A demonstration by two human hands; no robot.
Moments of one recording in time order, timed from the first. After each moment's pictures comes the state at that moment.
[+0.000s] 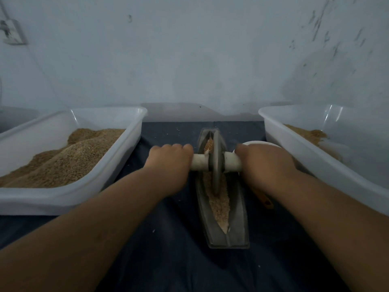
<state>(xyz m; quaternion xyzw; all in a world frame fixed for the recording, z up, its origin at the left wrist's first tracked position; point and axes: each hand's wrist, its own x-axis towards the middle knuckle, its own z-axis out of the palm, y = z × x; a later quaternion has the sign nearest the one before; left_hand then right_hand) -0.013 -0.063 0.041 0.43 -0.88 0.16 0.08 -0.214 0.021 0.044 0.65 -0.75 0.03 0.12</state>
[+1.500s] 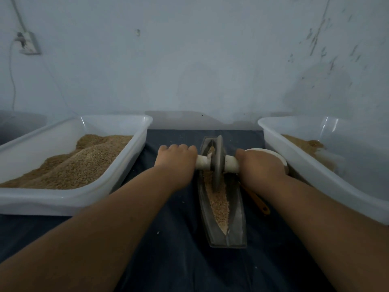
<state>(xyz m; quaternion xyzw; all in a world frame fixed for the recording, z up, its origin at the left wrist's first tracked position) -0.023 -0.073 0.047 0.44 -0.88 0.16 0.07 -0.218 0.008 0.039 0.63 -0.77 0.05 0.13</state>
